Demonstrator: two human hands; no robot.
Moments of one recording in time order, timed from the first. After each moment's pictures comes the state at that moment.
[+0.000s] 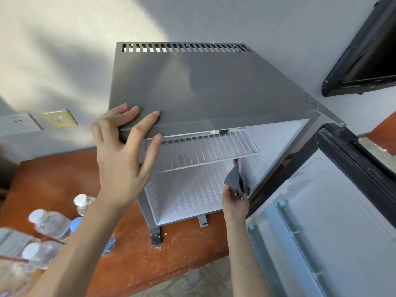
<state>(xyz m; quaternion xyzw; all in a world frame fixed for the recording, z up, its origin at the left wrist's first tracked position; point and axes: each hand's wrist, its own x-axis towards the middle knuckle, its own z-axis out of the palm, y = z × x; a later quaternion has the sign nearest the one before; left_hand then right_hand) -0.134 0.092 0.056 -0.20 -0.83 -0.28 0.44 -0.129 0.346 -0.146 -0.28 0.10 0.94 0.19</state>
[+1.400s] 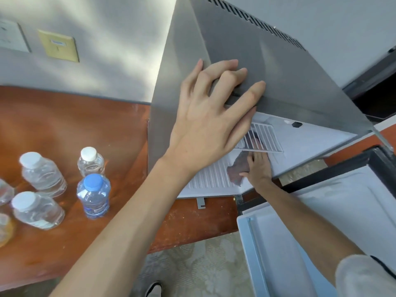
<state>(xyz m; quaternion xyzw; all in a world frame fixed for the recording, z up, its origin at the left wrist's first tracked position) -0.148 0.091 0.043 -0.23 -0.76 -0.35 0.50 -0.178 0.391 -0.098 0.04 0.86 0.49 0.12</state>
